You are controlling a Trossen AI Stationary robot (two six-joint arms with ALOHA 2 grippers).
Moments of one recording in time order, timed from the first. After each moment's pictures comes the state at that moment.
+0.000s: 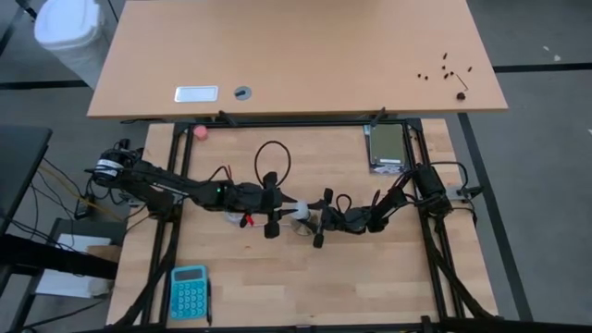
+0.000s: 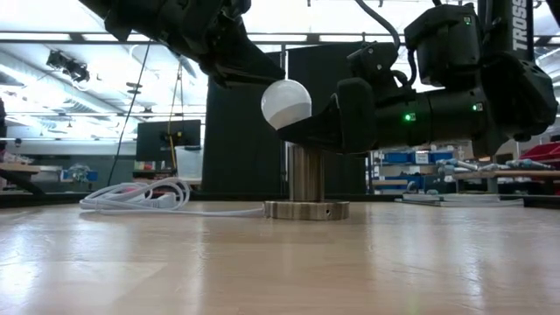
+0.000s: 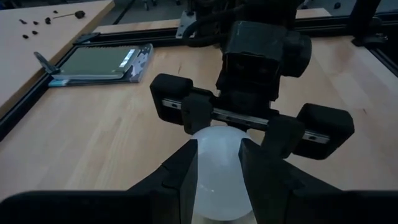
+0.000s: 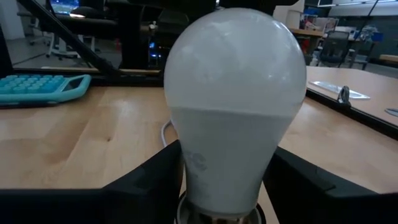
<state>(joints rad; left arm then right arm) -0.13 1.45 0.79 0.25 -0.21 -0.01 0.25 2.08 0.61 1.42 0.50 -0.06</state>
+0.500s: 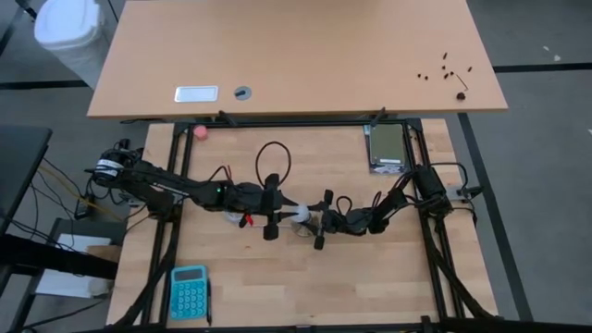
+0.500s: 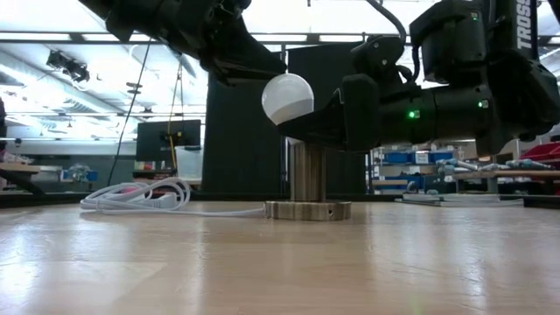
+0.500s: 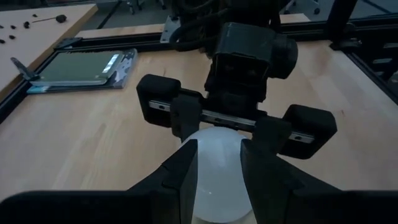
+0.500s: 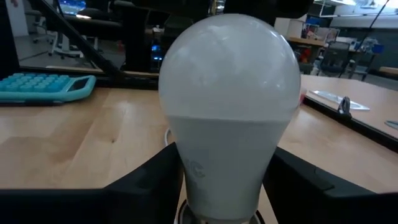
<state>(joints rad) -0.13 1.45 0.79 0.28 -0.15 0.00 0.26 2.08 0.61 1.45 0.51 -0.11</state>
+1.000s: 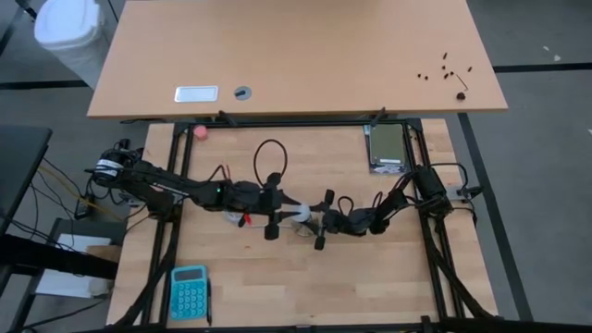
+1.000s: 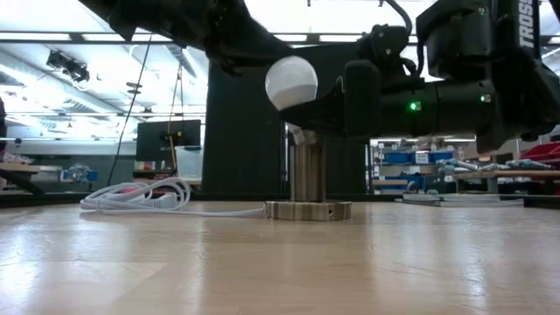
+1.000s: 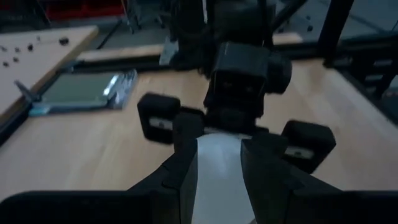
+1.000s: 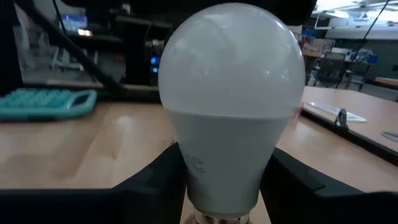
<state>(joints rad) -0.12 1.45 0.79 0.36 -0.13 0.02 0.27 2.08 0.61 1.52 0.52 -0.13</state>
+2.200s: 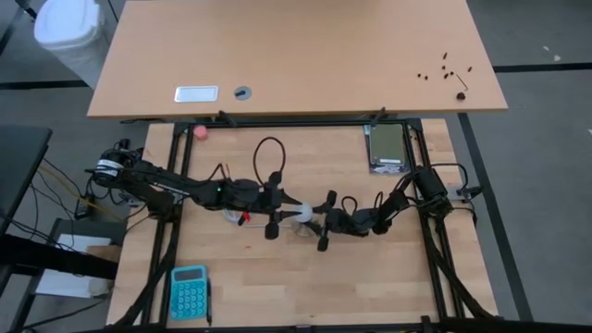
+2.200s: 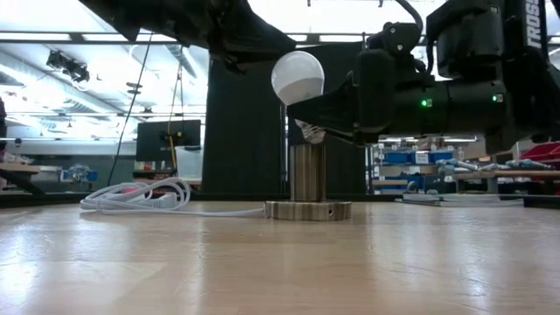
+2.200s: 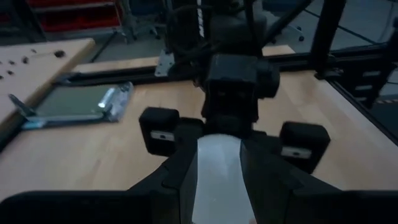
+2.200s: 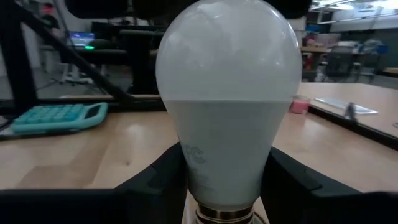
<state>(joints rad) -0.12 1.45 0.79 0.38 -0.09 0.03 0.28 2.08 0.58 1.56 0.51 -0.06</state>
